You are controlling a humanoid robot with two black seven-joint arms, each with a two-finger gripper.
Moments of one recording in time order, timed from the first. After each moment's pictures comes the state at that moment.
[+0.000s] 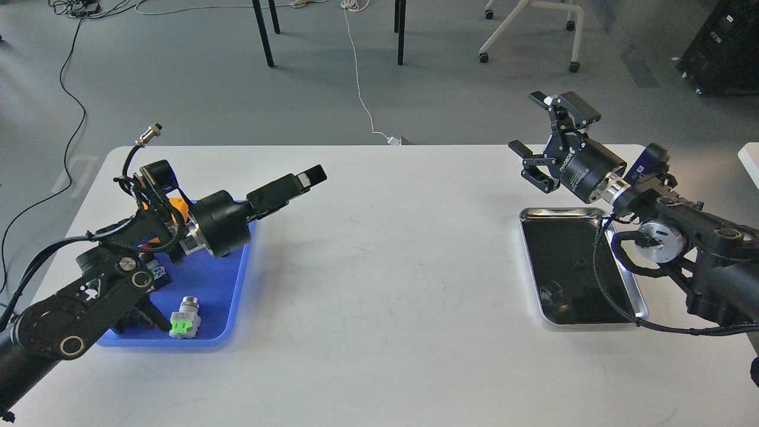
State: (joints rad) left arm -0.46 0.47 -0.91 -1.29 1.72 -0.36 -0.49; right arm 0.83 -0.41 0.31 0.65 -0.18 0.49 0.49
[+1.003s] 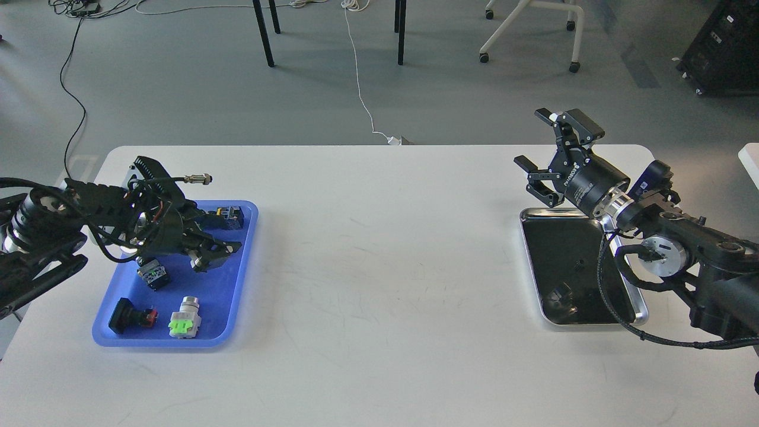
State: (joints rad) left arm -0.86 0.73 -0.29 -1.08 2.18 -0.28 -0.49; right arm 0.81 -0.42 0.31 0.66 -0.18 0.49 0.49
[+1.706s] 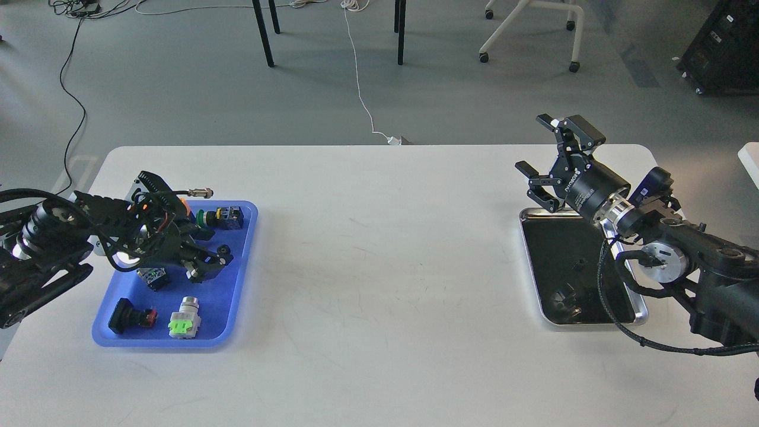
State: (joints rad) left arm -0.85 0.67 -0.23 -0.95 2.18 -0.28 -0.49; right arm 0.78 -0.42 0.32 0.66 -0.18 0.49 0.49
